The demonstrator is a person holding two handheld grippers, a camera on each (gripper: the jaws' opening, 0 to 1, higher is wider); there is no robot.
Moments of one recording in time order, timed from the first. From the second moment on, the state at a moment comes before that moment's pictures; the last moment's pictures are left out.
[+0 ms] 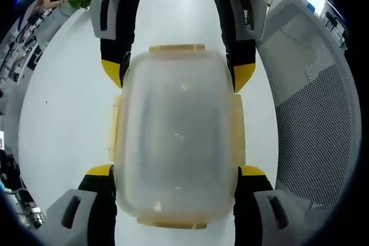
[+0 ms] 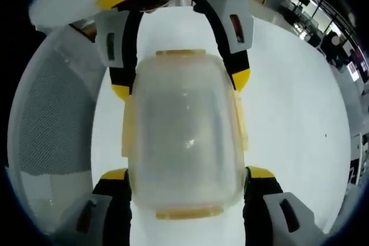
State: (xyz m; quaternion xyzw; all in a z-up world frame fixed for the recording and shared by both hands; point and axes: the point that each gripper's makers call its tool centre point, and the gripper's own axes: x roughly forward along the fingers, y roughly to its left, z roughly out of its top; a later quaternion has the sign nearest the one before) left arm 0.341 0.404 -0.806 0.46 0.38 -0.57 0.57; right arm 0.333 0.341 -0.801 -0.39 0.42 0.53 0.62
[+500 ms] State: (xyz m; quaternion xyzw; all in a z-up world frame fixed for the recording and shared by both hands) left arm 0.351 0.405 -0.809 0.47 0.38 -0.57 0.56; right arm 0.341 0.343 -0.803 -0.38 0.43 0.52 0.63
